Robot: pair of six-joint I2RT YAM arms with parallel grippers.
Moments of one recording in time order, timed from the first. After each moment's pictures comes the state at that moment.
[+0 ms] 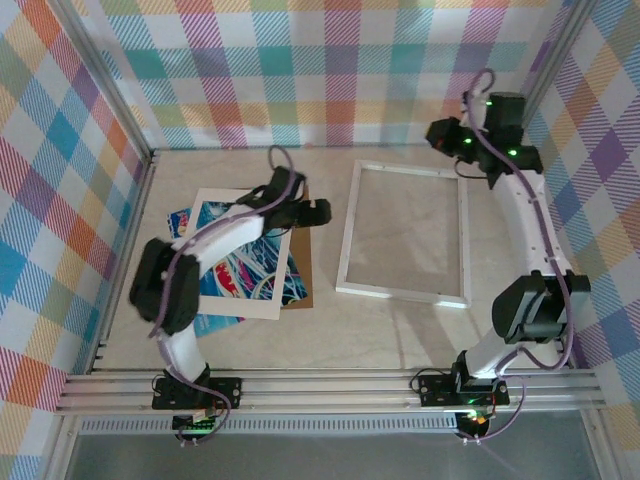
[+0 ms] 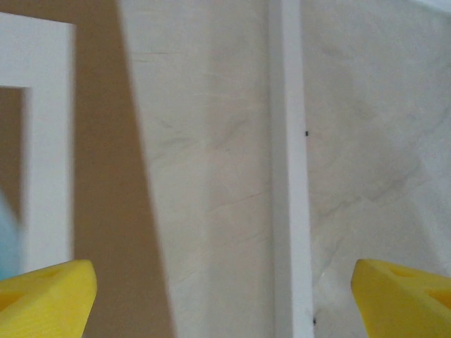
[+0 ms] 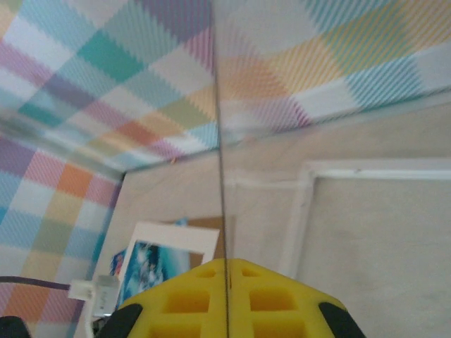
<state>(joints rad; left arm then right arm) -0.55 1.87 1.44 -0.43 0.06 -0.50 -0.02 1.61 1.72 -0.59 -0.53 0.44</state>
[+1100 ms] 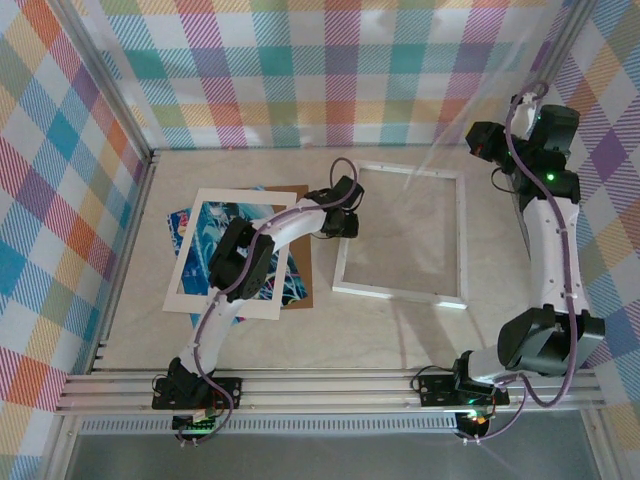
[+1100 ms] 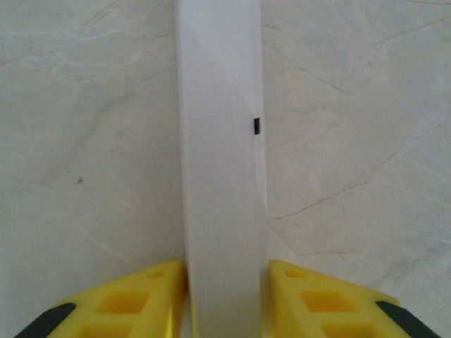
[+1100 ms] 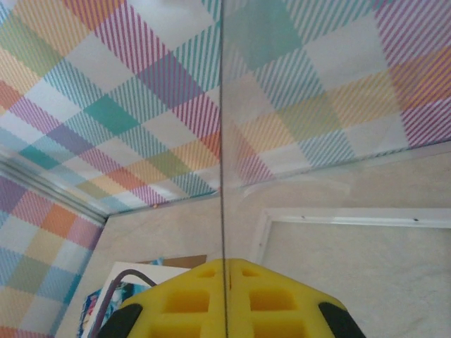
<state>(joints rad) -0.67 2.34 1.88 -0.61 -0.05 -0.53 -0.17 1.45 1.56 -0.46 -0.61 0.40</state>
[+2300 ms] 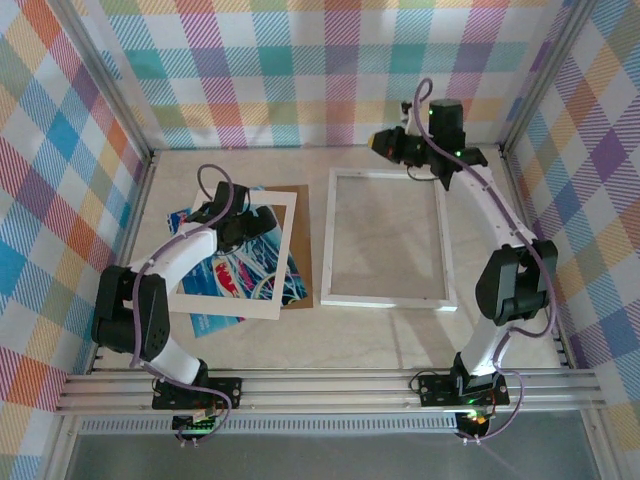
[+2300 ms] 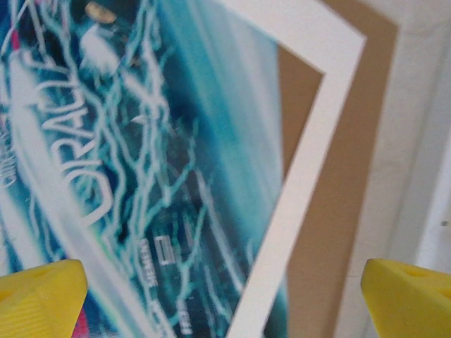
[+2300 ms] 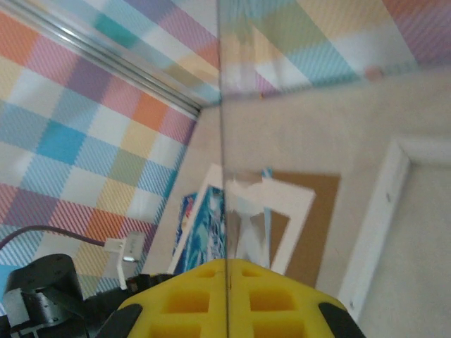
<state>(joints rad) -0.26 1.57 1.05 -0.45 0.00 -0.69 0.20 1.78 1.64 -0.36 -0.70 0.58</state>
